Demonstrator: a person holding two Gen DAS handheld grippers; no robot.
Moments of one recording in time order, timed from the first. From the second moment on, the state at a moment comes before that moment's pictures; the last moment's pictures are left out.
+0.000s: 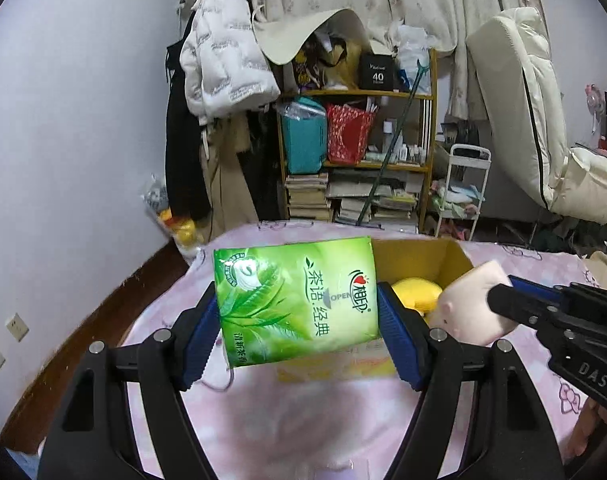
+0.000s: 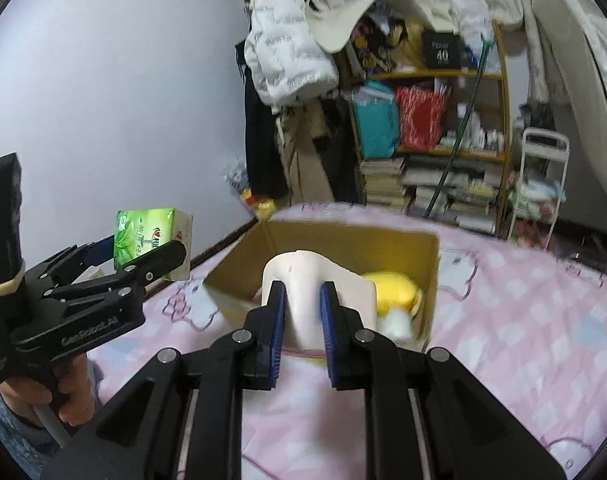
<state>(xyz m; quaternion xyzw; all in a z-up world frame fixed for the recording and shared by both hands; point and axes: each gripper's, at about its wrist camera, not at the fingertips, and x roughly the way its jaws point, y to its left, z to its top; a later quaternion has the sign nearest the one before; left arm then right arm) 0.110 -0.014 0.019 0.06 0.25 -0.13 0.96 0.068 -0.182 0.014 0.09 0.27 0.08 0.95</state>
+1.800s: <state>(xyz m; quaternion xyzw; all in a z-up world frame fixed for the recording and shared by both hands) 0.116 -0.031 -0.009 0.10 0.37 -0.12 0.92 0.074 -0.214 0.008 0.10 0.27 0.04 0.96</state>
